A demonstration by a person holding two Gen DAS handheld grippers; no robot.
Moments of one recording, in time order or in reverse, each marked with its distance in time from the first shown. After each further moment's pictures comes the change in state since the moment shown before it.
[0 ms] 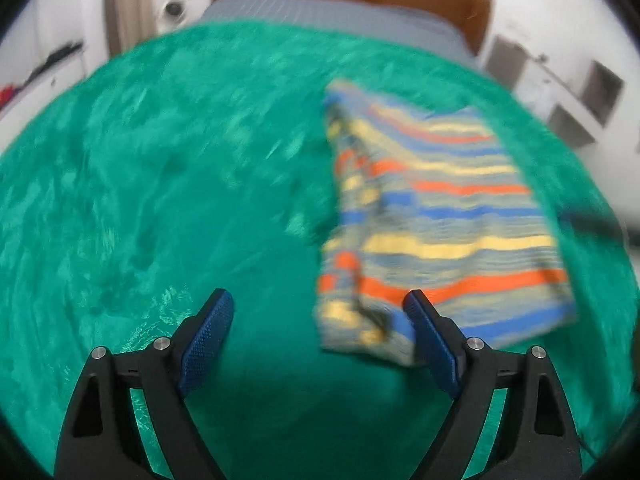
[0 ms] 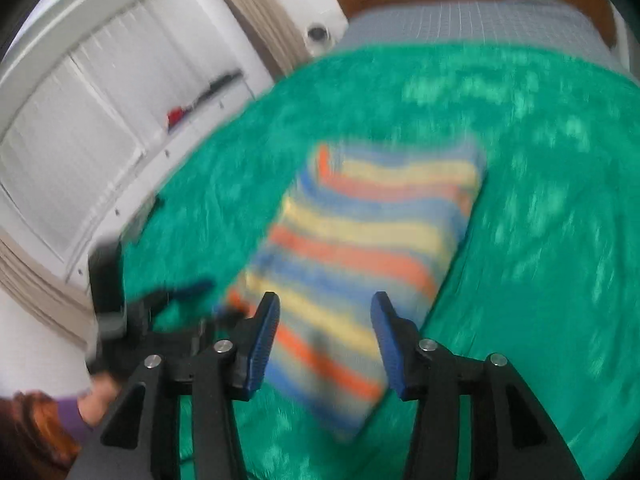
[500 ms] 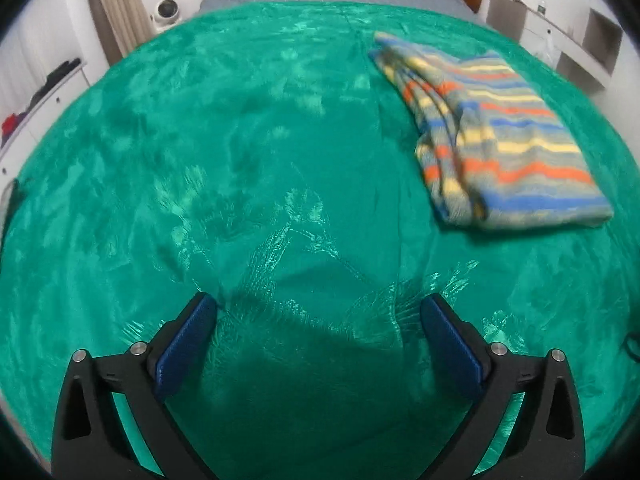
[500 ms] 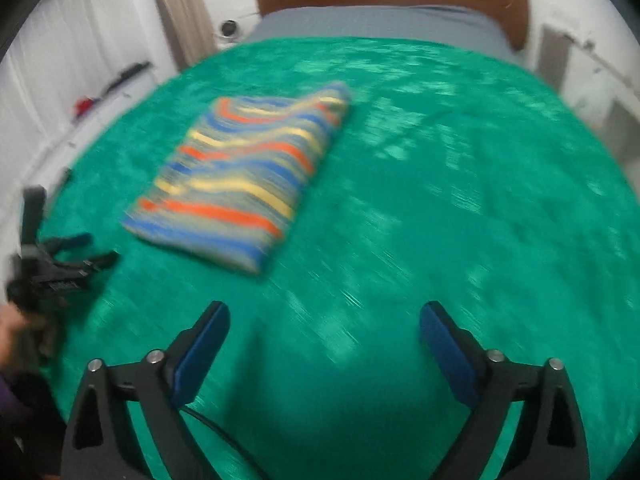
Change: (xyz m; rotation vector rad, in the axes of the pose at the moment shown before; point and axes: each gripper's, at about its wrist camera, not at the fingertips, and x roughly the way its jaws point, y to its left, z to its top) left arm -0.019 0.049 -0.042 0.145 0.054 0.102; right arm -0.061 0.005 -0.106 0.049 -0.051 -0.463
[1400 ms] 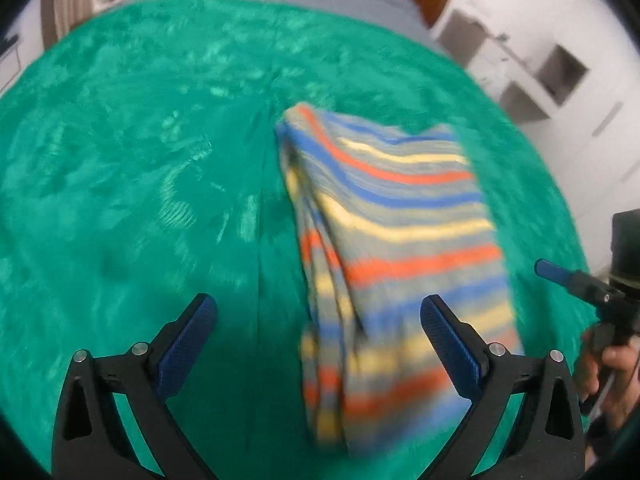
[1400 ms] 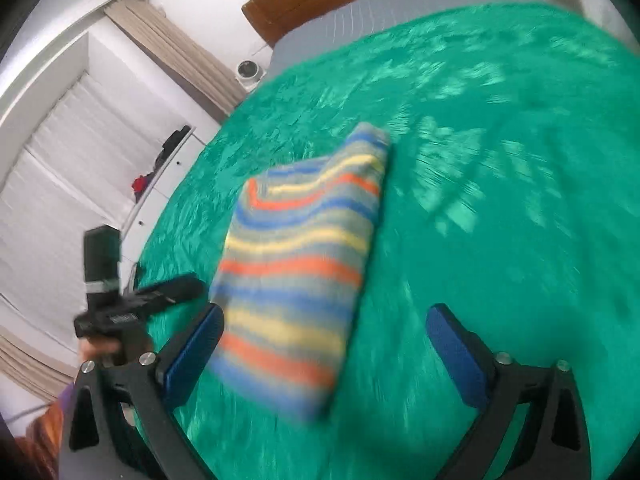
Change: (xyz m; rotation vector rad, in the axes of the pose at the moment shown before) left arm 0.051 -0.031 0.142 -0.055 0.103 -0.331; right arm 0.064 -0.047 0.107 0.268 -0.007 0.447
